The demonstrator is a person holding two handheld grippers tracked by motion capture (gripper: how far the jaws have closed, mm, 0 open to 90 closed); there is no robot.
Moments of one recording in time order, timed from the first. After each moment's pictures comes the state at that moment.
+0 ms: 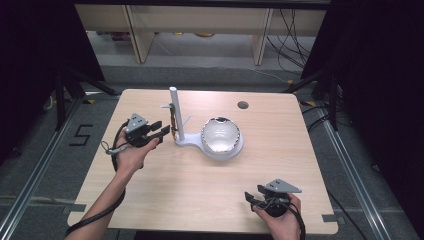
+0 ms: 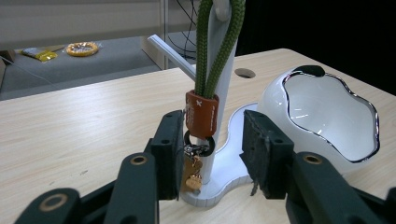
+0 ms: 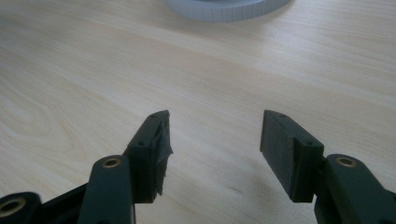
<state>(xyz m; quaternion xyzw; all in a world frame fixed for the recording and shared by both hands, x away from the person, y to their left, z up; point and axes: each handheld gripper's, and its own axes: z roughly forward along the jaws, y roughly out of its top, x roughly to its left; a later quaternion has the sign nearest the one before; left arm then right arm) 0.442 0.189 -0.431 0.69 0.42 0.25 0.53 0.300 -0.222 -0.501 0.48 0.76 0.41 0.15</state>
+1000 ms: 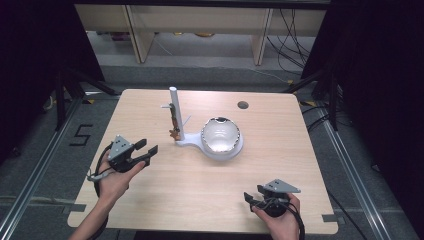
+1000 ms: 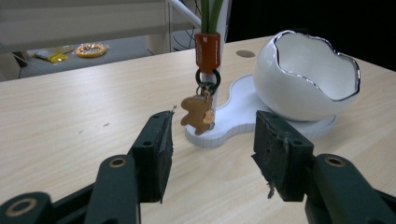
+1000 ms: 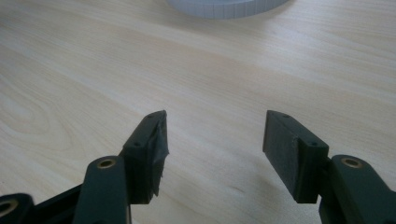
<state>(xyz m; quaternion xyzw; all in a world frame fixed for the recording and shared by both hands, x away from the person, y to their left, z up) 0.381 0.222 -0.459 0.69 0.42 0.26 0.52 0.300 -0.221 -0.501 0.48 0.77 0.40 0.16</state>
